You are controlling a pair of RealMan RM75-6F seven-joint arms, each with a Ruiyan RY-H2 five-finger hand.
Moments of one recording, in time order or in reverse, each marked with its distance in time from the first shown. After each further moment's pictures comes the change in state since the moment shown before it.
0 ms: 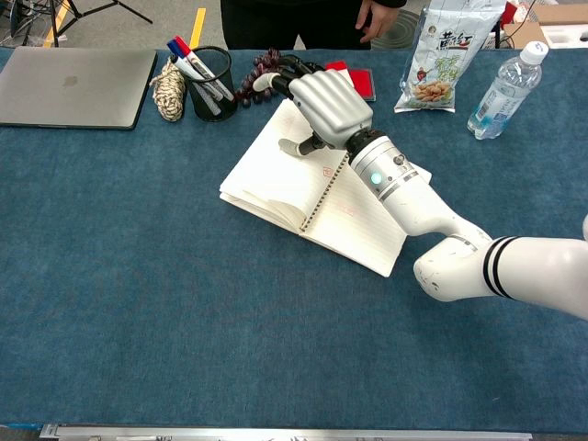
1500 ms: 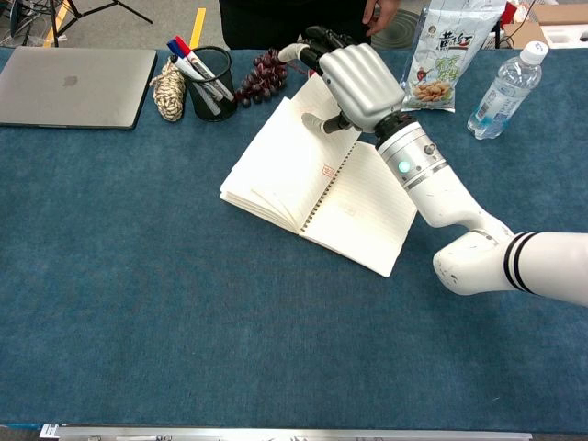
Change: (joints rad) left arm -0.022 0.012 -0.021 -0.027 0.006 -0.003 0.025; right arm -0.028 0.072 -0.022 0.008 0.057 0.140 0.001
